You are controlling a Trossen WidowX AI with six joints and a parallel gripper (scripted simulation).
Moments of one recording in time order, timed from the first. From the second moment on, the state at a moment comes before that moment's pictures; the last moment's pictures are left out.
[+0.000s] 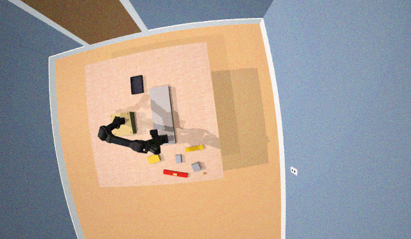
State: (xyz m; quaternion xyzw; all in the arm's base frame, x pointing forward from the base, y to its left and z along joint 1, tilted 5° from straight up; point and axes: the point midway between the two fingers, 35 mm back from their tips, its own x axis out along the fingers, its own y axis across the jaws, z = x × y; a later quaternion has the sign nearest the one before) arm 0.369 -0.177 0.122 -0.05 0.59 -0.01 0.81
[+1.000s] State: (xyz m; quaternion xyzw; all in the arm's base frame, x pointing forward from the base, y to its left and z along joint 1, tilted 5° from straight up) arm 0.396 -0.039 0.133 -0.14 0.58 0.13 0.79
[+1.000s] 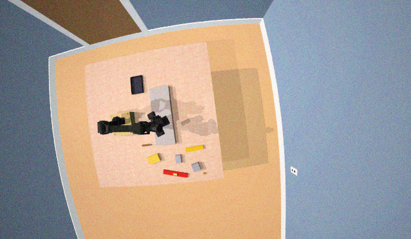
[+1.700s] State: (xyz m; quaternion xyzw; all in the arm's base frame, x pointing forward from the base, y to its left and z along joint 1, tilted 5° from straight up) arm 0.376 0.103 0.114 -0.24 0.55 0.27 0.75
